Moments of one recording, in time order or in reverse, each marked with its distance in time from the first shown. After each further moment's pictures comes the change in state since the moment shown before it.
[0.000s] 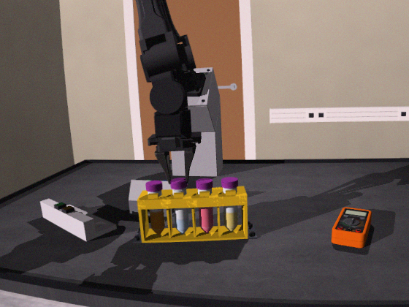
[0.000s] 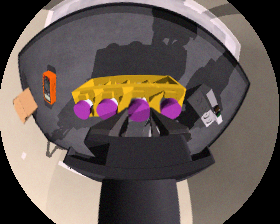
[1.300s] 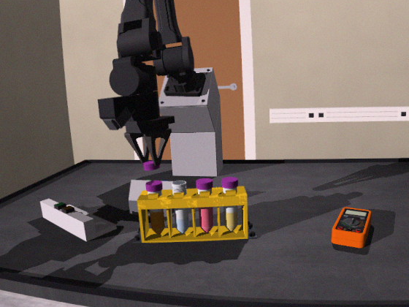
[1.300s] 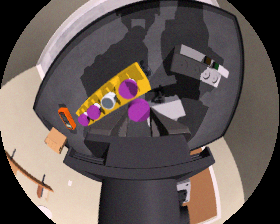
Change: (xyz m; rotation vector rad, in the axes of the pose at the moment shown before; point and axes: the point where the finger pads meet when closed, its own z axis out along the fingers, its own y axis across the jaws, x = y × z) arm 0.027 -0.058 -0.035 -0.019 0.012 0.544
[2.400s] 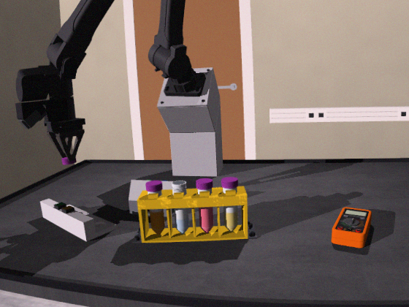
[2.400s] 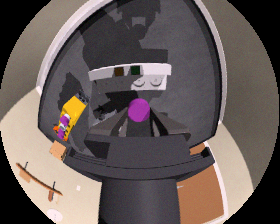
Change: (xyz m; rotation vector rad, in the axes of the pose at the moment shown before) arm -0.046 -0.230 -0.005 0.017 -0.016 0.164
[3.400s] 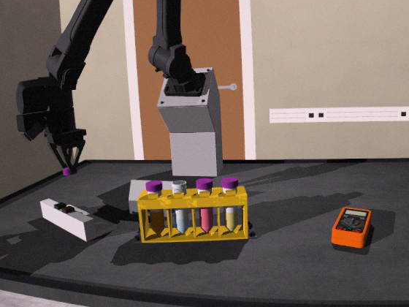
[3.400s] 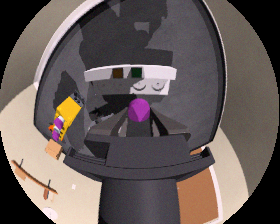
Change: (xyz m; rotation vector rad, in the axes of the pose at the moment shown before) arm -0.002 0.001 0.026 0.000 0.007 -0.052
